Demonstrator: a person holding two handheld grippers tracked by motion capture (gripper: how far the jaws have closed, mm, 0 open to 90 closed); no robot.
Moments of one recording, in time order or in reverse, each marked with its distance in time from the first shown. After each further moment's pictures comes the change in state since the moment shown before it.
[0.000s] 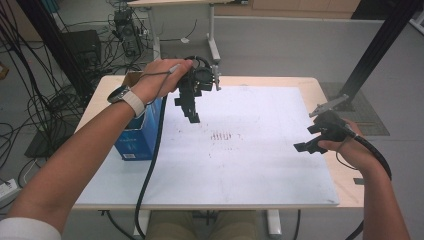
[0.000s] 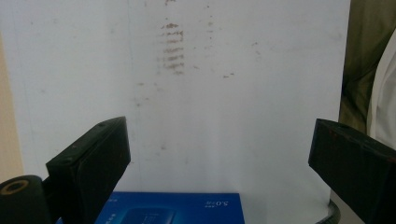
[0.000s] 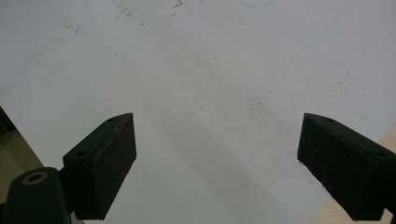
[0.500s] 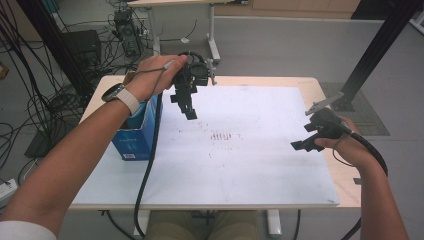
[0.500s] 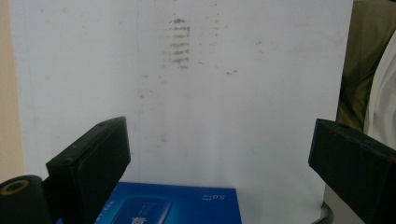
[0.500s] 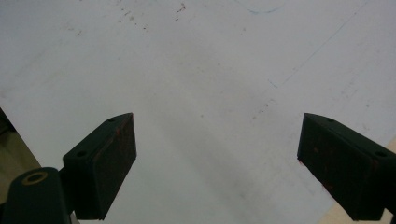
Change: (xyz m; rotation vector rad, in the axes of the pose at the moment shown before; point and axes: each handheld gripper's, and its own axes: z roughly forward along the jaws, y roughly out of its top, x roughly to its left) left arm 0.003 -0.011 -0.010 -0.011 0.004 -0.056; right arm -0.001 0.009 0.004 0.006 0.010 -0.017
